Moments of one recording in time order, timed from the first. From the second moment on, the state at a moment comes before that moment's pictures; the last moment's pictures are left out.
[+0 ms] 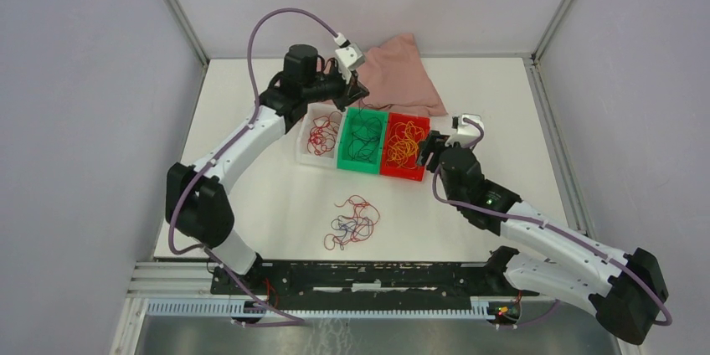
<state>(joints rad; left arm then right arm) -0.46 1.60 1.42 -0.15 0.60 0.25 0.79 0.94 0.63 -0.02 0.70 0.49</state>
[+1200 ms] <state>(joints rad) -0.56 1.88 1.34 -0.17 0.36 0.50 0.74 0.94 0.60 -0.01 0.65 0.51</state>
